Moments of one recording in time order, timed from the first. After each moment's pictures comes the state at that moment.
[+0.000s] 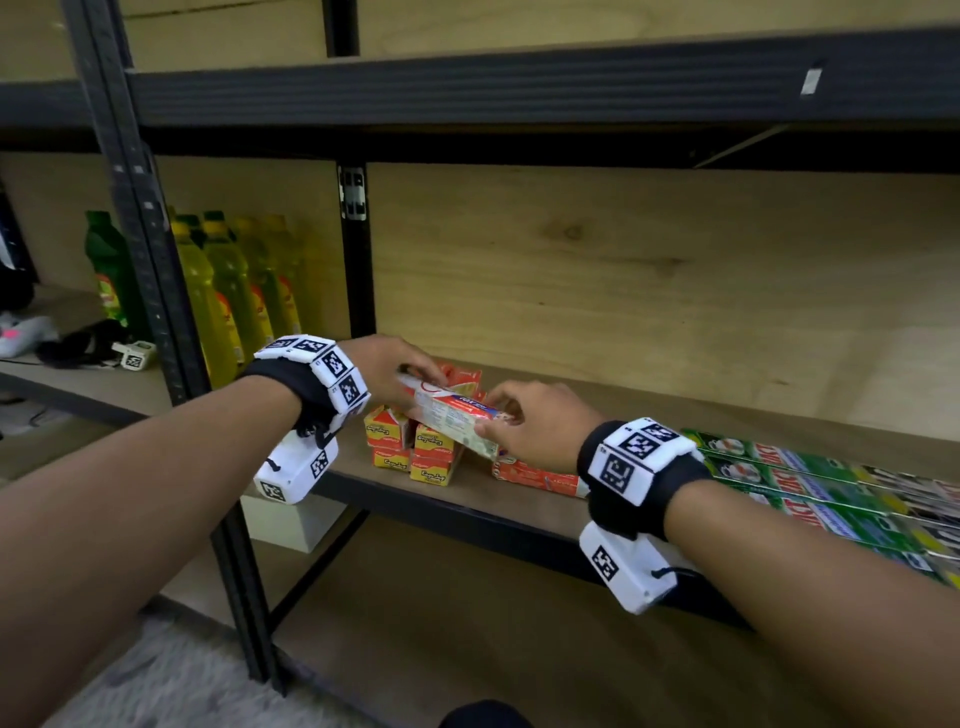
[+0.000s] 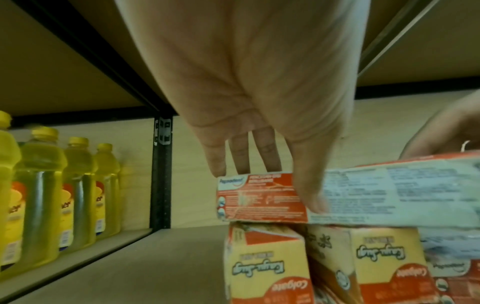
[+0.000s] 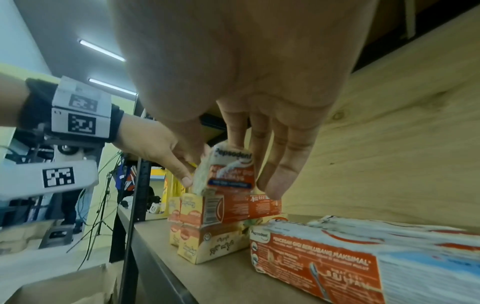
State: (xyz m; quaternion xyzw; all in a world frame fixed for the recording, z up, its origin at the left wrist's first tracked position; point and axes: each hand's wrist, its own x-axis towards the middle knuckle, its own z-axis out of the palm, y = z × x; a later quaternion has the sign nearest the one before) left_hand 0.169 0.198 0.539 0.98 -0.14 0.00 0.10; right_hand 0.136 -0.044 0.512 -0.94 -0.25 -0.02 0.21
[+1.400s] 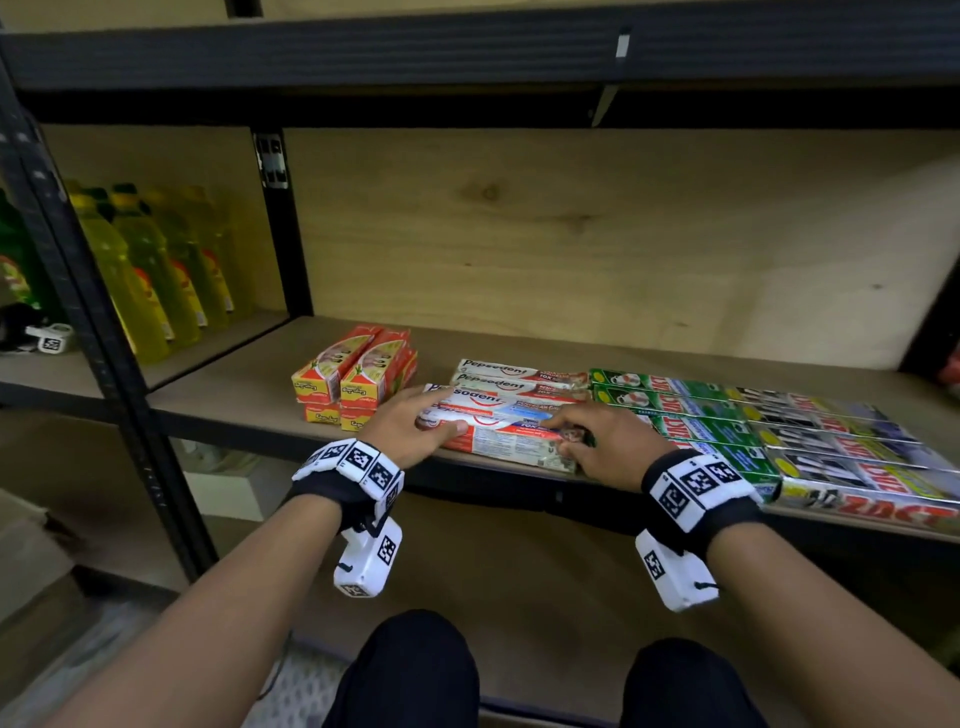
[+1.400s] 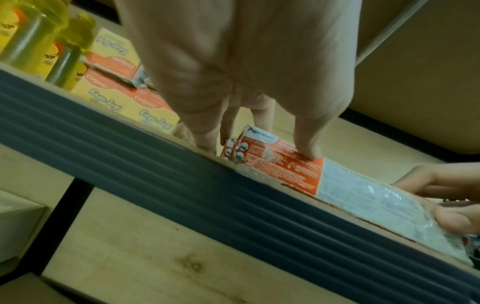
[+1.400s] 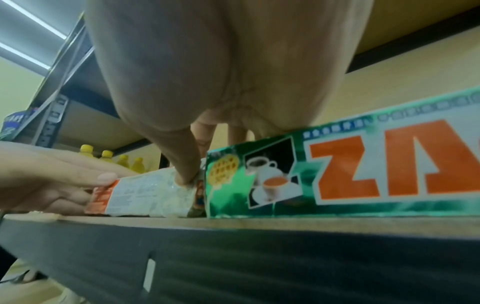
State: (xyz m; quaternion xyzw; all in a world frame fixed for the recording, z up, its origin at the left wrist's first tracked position) left_hand 0.120 0.074 0.419 0.95 -0.07 0.07 0.31; right_hand 0.091 -0.206 0.456 -0.97 -0.18 -0.01 0.18
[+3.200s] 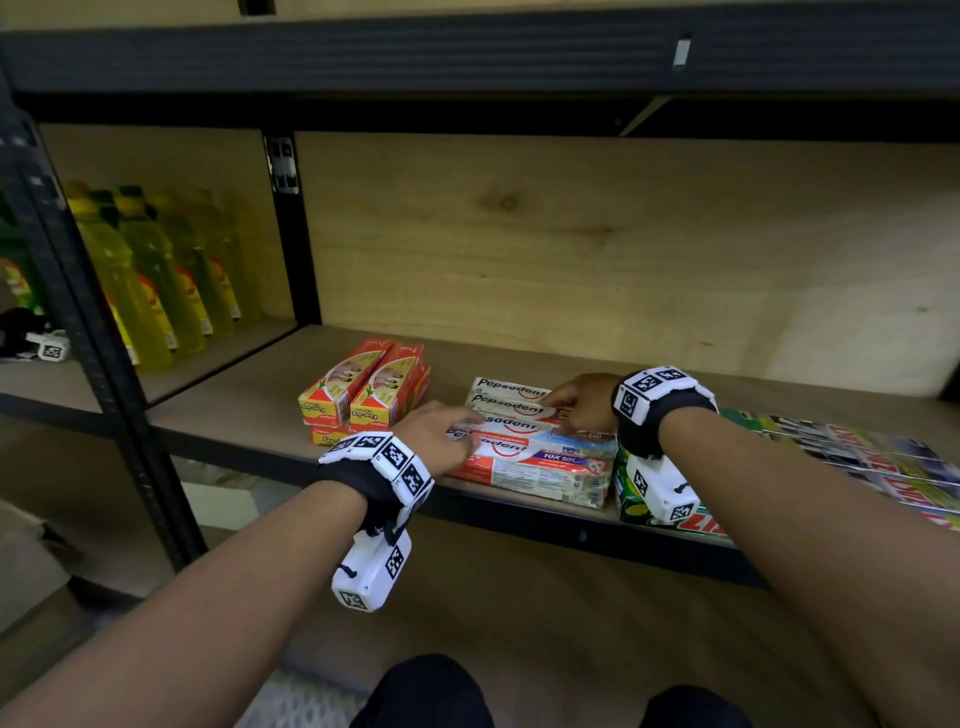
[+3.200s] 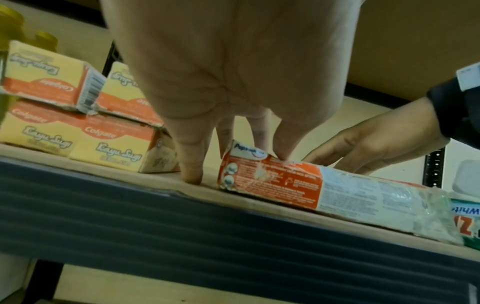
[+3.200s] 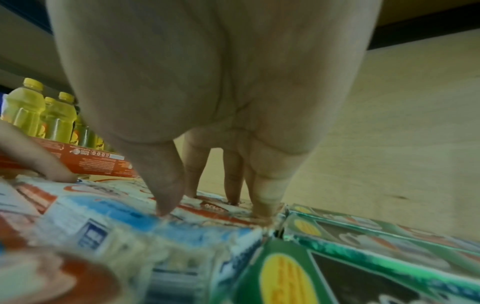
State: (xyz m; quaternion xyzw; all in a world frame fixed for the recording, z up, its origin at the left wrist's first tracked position) left_hand 0.136 0.064 0.448 0.97 -0.08 0.00 0.24; right_hand 0.213 -0.170 0.491 -0.98 -0.15 0.13 0.04
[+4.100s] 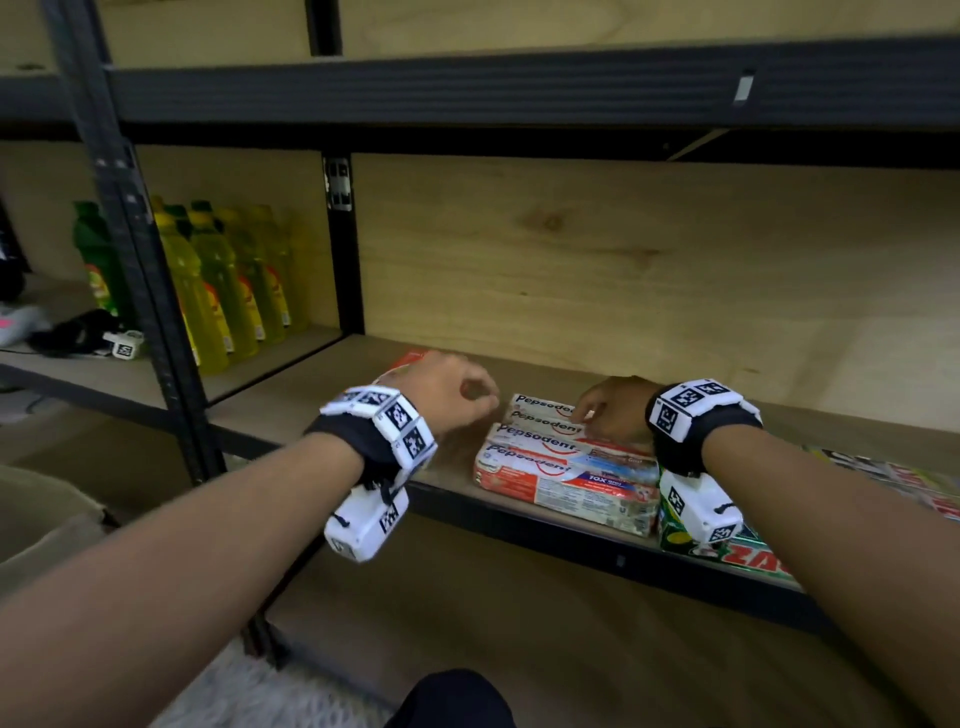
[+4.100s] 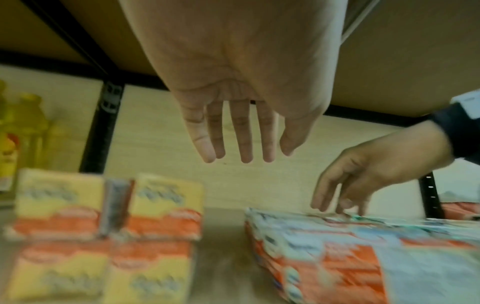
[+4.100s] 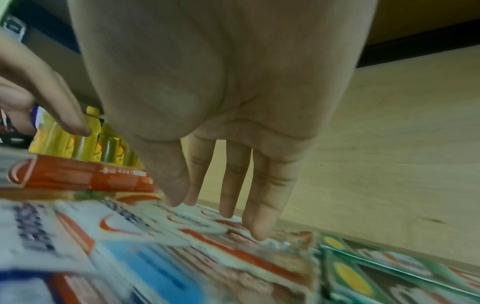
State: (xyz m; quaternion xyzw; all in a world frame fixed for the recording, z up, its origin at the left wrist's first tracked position) left_hand 0.132 0.100 0.513 0.97 -0.15 0.11 0.16; right_hand 0.195 -0.151 0.518 -0.98 -0.18 0.09 0.04
